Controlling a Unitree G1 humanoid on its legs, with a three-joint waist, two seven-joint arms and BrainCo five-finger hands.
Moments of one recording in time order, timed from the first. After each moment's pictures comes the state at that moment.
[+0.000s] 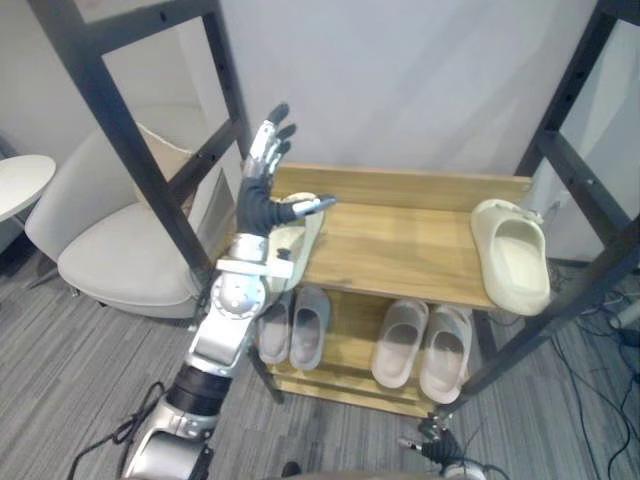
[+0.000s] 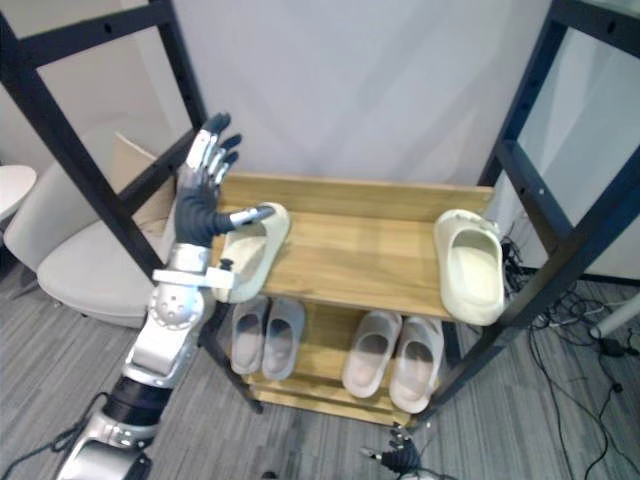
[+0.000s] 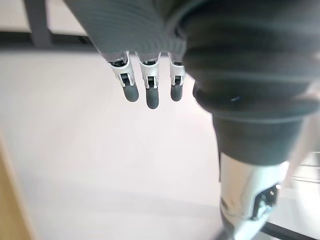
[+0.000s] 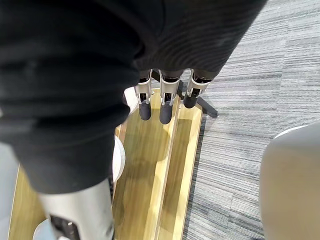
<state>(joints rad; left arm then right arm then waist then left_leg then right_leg) -0.41 0.31 -0.18 -0.03 -0.06 -0.18 0.25 0.30 -0.08 -0.04 0.65 -0.07 -0.07 -0.04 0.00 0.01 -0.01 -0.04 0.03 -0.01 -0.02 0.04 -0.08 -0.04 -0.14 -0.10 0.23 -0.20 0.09</state>
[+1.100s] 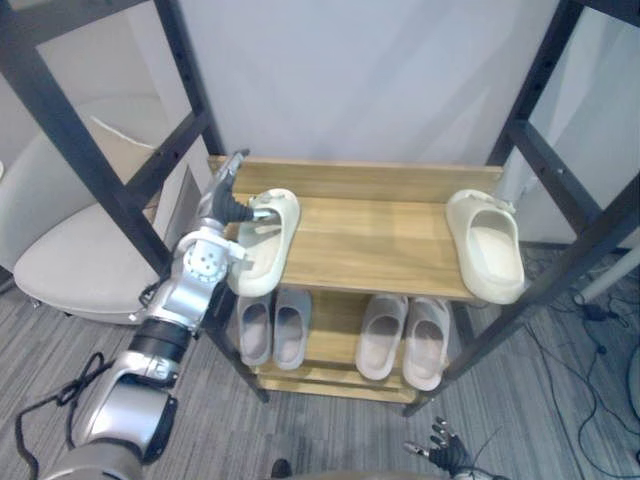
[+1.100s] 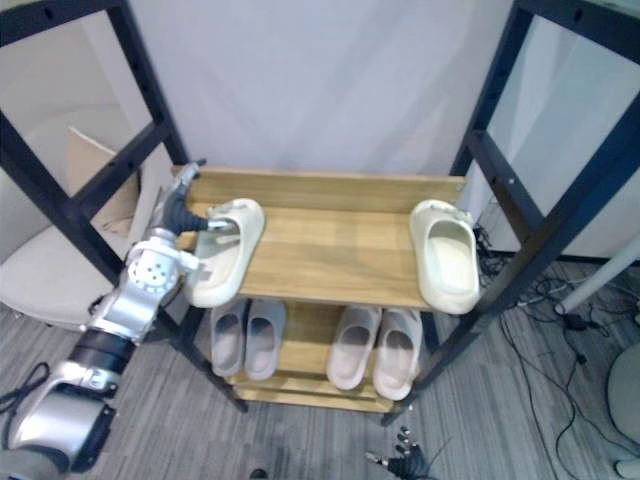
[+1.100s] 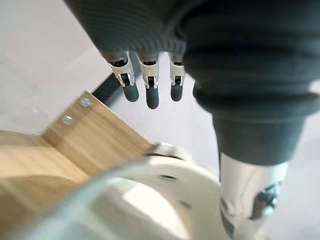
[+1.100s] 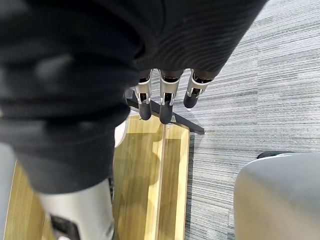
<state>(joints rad) -0.60 0.53 -0.22 0.45 0.36 -0.07 0.19 0.36 -0.07 -0.07 0.60 -0.07 -0.08 -0.04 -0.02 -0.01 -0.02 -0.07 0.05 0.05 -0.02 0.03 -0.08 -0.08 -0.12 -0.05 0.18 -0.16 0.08</state>
